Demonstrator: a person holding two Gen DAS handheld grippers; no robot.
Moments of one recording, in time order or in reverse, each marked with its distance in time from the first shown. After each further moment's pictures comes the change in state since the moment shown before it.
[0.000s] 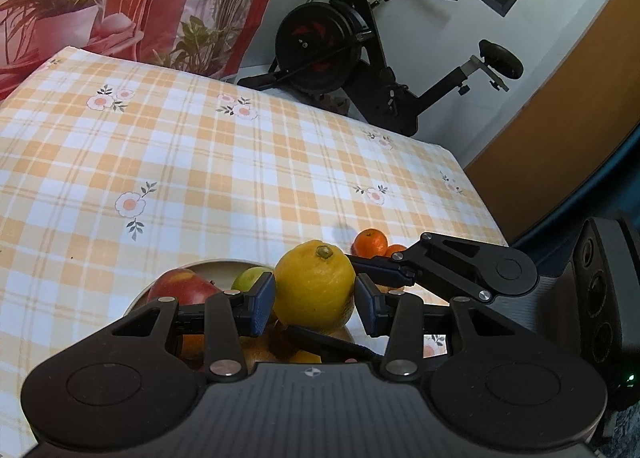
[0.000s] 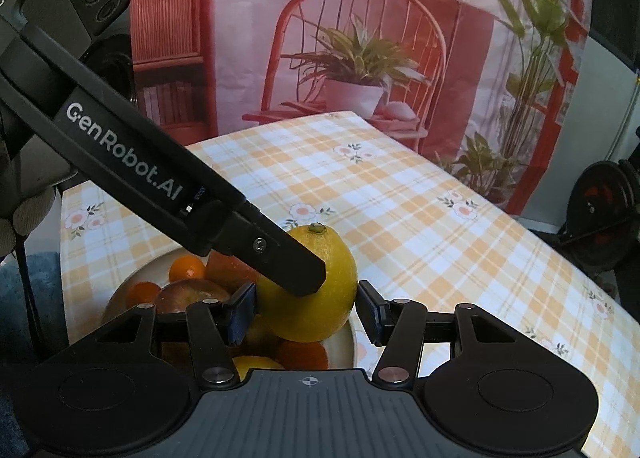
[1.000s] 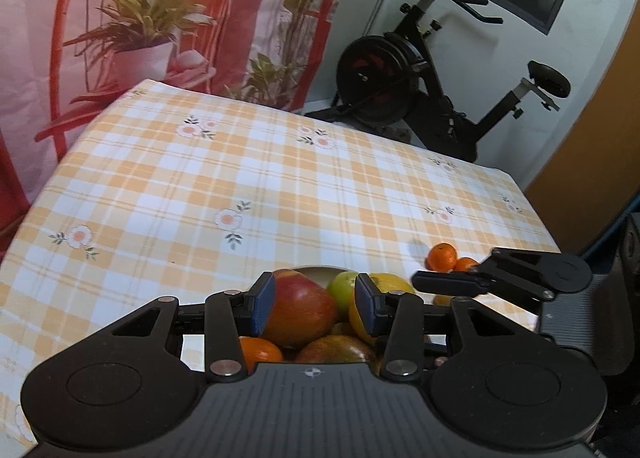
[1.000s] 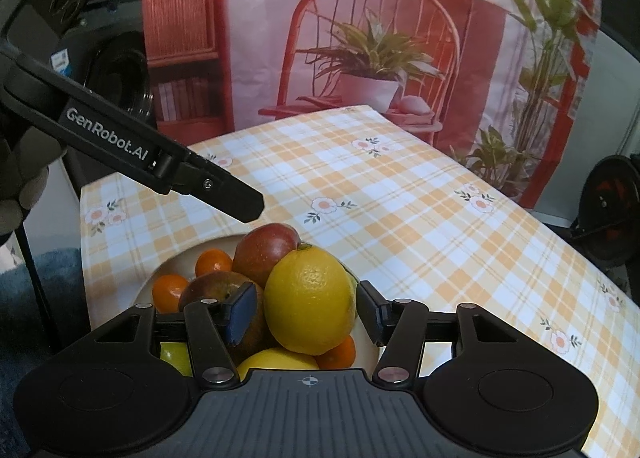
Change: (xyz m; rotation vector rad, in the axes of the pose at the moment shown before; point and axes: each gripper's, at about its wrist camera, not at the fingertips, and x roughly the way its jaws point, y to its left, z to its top) left arm -0.044 0.014 -0.014 0.000 -0.108 0.222; right arm -0.007 0.009 -0.002 0.010 0.014 0.039
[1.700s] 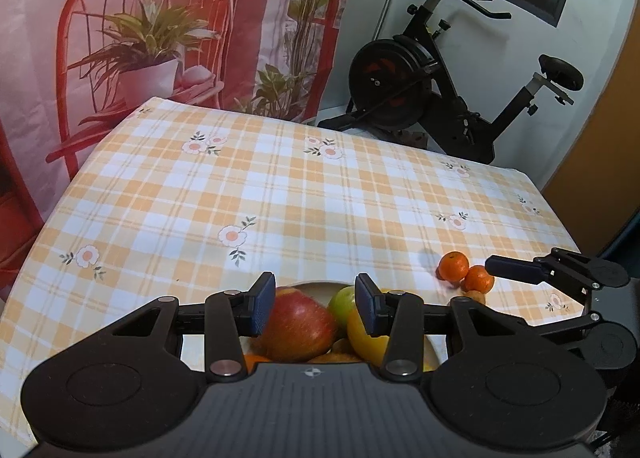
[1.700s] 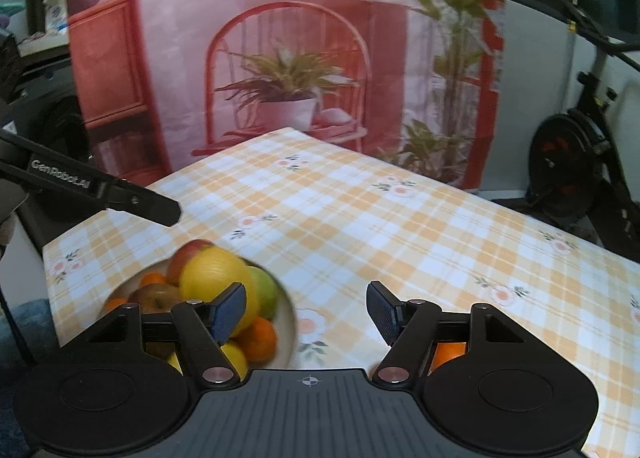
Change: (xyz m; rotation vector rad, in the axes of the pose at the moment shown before) left arm 0.005 -0.022 0.008 0.039 -0.019 0.068; right arm -0.041 -0.057 -0.034 0.209 -0.103 -0.119
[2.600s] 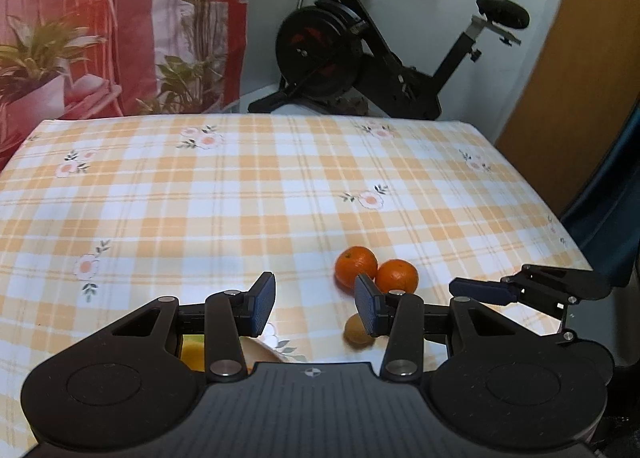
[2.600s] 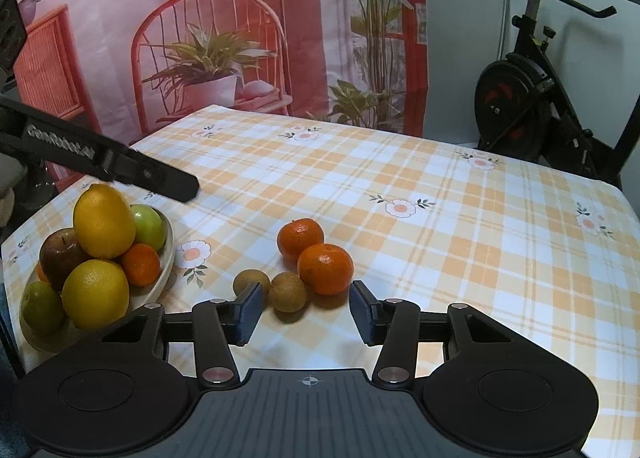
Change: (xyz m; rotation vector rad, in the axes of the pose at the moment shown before) left arm 0.072 -0.104 0.006 0.168 0.076 -0.107; right arm -0.017 -0.088 -0.066 0.137 0.038 -0.084
